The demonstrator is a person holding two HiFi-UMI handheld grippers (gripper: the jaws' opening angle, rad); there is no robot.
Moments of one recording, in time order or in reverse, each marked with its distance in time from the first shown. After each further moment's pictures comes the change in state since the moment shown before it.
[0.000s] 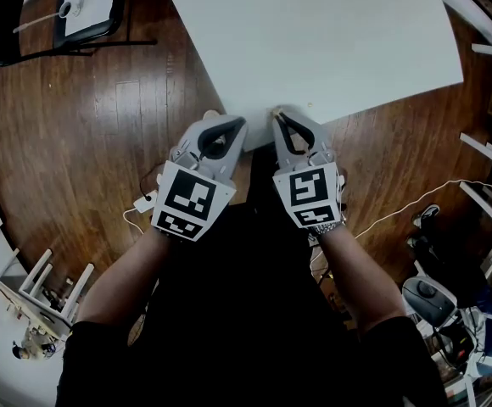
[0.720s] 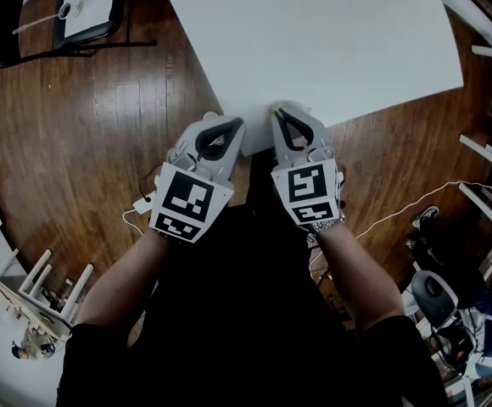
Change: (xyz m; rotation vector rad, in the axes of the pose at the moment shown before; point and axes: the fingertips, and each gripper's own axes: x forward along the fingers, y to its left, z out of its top) left arm 0.002 0.007 0.003 -0.005 0.001 0.010; right arm 0.010 -0.009 0.010 0.001 -0.012 -0.010
